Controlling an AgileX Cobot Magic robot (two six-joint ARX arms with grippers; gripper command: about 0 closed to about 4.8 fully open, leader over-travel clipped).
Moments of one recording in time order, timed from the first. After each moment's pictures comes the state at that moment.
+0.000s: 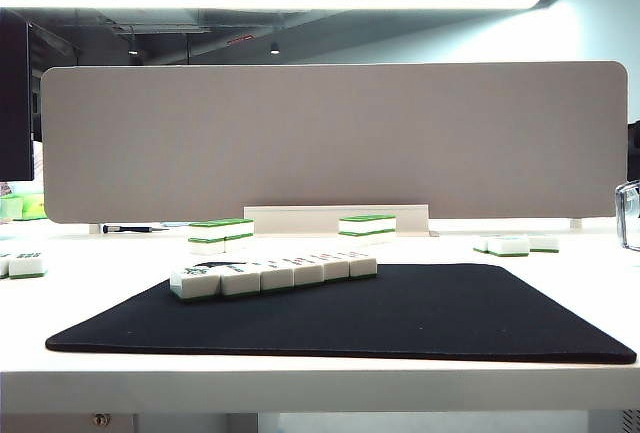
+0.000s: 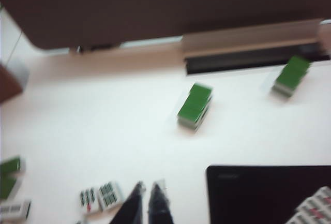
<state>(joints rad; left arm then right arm) -0.40 1.26 1.54 -0.74 -0.35 -0.06 0.01 0.01 0.79 -1.17 -0.57 0.18</state>
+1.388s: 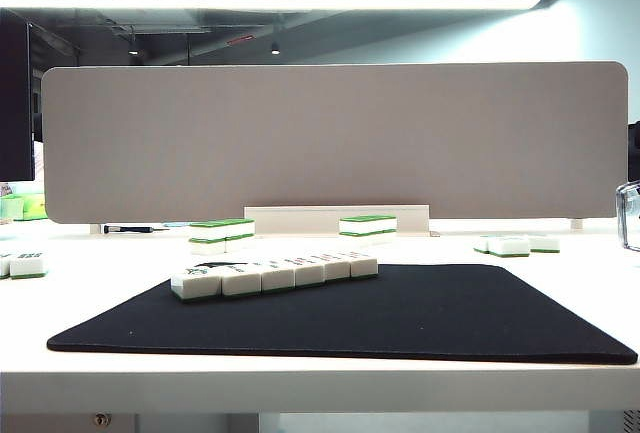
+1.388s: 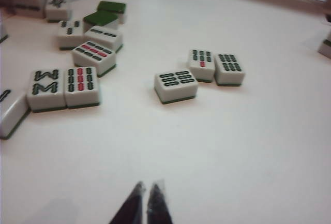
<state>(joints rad) 0.06 0.18 0.00 -0.08 -0.22 -0.15 0.01 0.01 0.79 -1.17 -0.57 0.18</state>
